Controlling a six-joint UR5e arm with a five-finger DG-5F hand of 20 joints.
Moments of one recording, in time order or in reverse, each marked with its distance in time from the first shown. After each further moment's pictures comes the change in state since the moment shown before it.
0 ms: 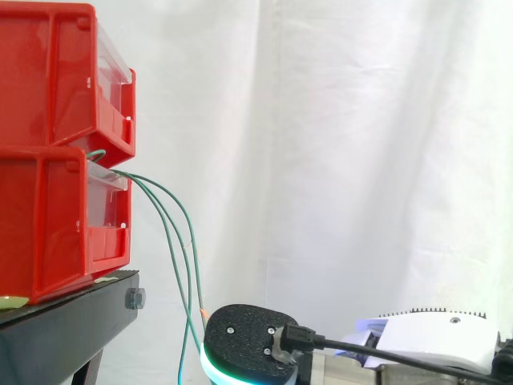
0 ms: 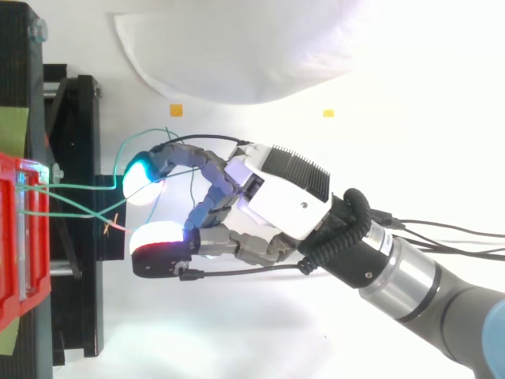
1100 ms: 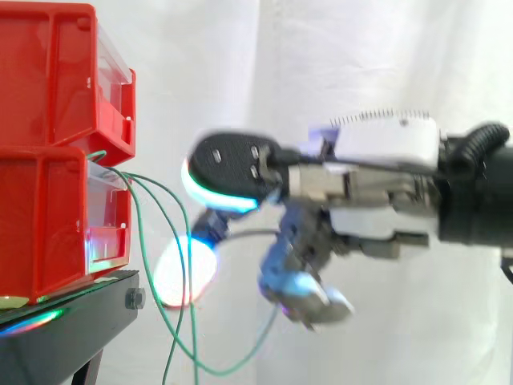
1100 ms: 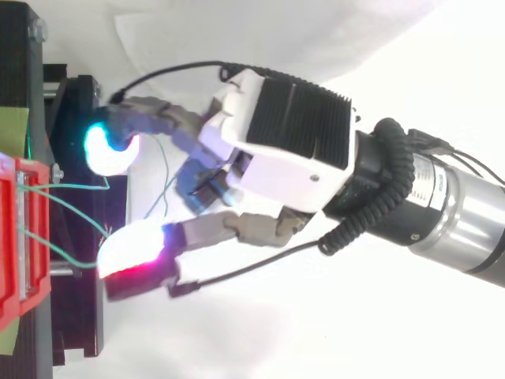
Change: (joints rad) arm -0.117 0.151 0.030 -0.027 -0.386 -0.501
